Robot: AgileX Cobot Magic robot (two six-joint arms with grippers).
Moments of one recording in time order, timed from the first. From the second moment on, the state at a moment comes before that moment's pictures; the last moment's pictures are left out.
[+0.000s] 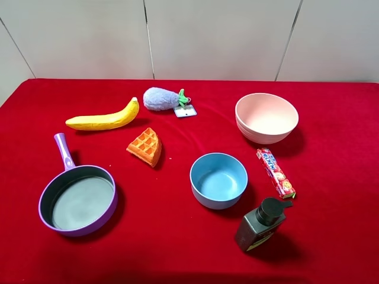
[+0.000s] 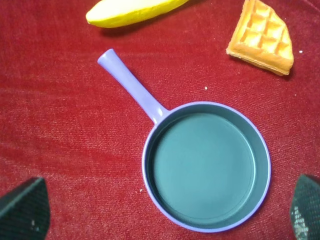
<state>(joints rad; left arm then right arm) -0.07 0.78 -0.76 -0.08 0.91 0.18 -0.01 0.00 -0.50 0.03 1.02 0.04</state>
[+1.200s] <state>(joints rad) -0.34 1.48 -1.02 -0.08 0.67 0.04 -0.01 0.00 -0.50 0.03 1.02 0.04</state>
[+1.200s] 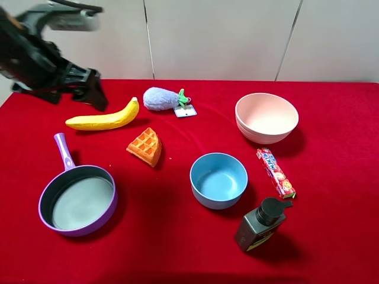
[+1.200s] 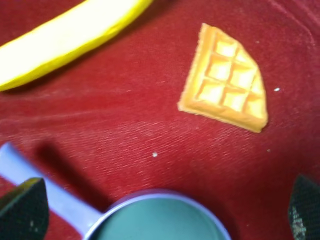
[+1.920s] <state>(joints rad) -0.52 1.77 -1.12 0.04 0.62 -0.34 -0.01 0.00 -0.50 0.03 1.02 0.04</state>
